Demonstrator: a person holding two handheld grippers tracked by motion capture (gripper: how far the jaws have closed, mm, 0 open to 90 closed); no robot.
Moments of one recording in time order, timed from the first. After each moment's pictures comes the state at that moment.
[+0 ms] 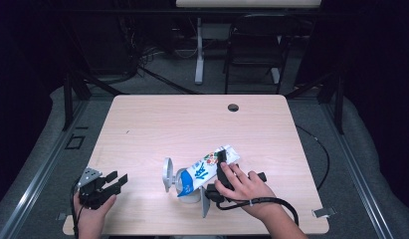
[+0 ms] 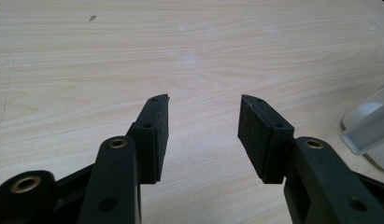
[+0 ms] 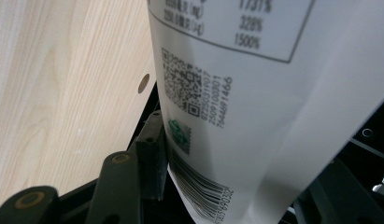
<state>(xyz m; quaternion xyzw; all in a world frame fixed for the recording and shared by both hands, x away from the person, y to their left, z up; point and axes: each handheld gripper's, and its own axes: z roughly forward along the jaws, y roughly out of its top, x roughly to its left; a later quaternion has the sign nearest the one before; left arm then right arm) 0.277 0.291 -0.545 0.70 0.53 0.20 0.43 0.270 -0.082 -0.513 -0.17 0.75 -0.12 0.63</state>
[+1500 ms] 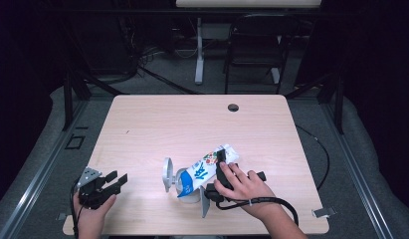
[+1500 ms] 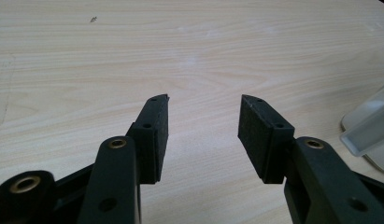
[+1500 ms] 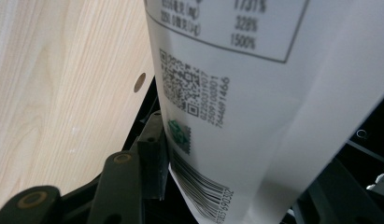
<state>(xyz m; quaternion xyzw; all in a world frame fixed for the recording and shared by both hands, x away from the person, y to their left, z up) 0.277 0.291 -0.545 0.70 0.53 0.21 0.43 0.270 -0.080 -0.511 -0.18 0.74 -0.12 0.64</state>
